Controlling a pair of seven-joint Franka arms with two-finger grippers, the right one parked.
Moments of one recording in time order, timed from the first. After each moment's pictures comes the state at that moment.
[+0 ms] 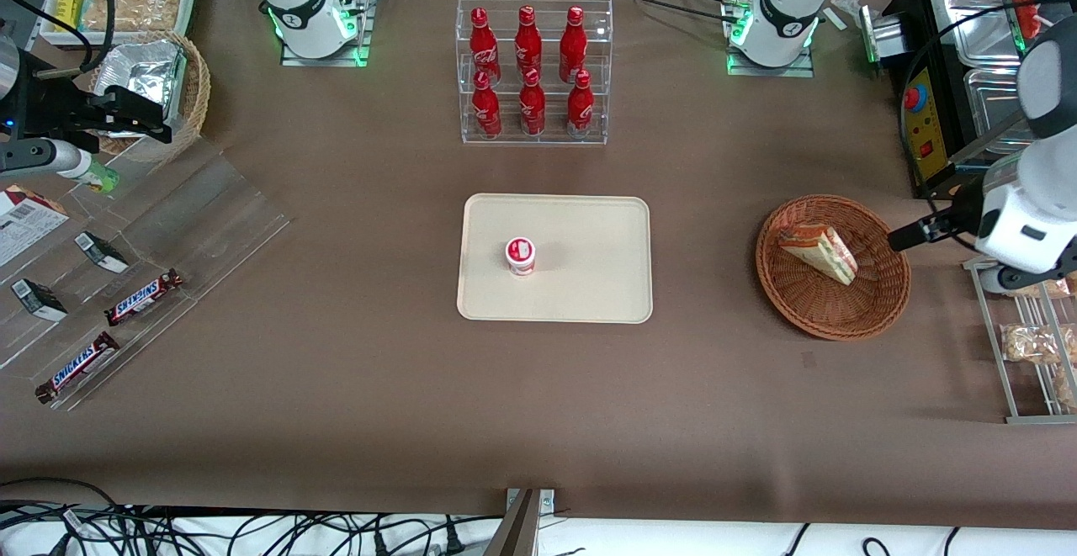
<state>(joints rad) 0.11 0.23 -0.11 -1.64 0.07 1.77 -0.43</state>
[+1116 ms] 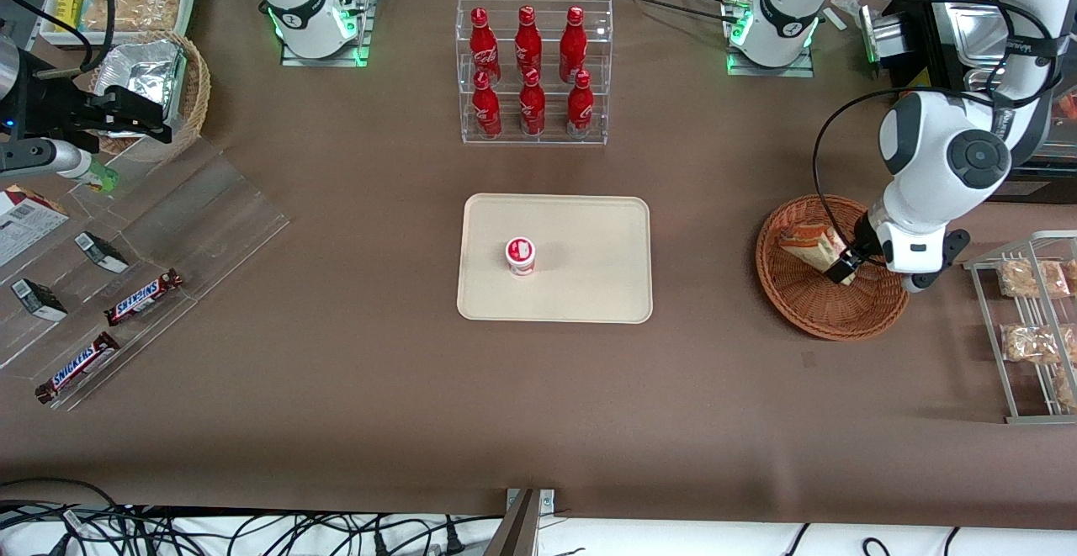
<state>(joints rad) 0.14 0.23 -0.11 -2.21 0.12 2.49 -0.85</state>
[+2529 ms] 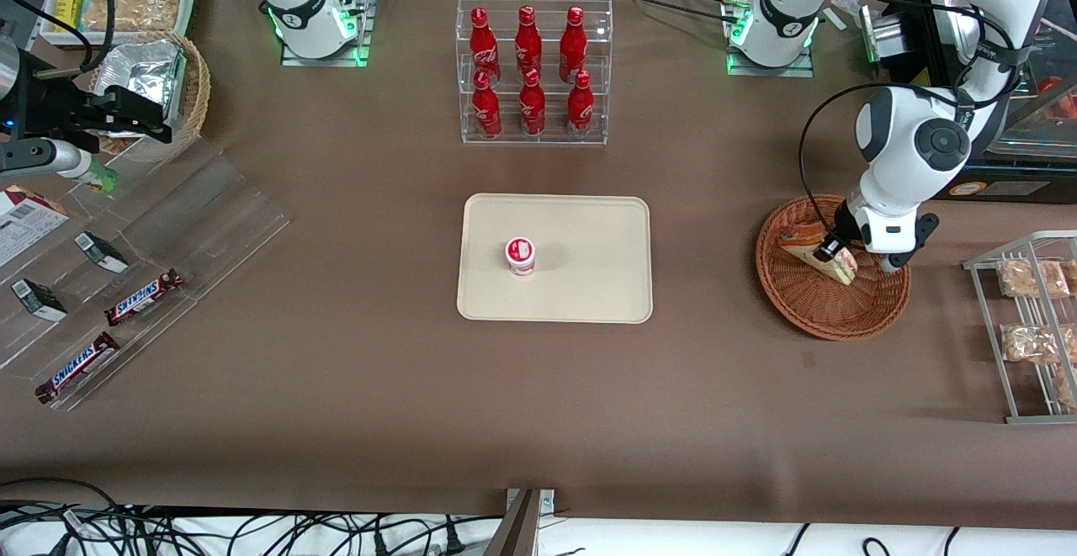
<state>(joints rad) 0.15 0.23 -0.11 -2.35 0.12 2.64 -0.88</state>
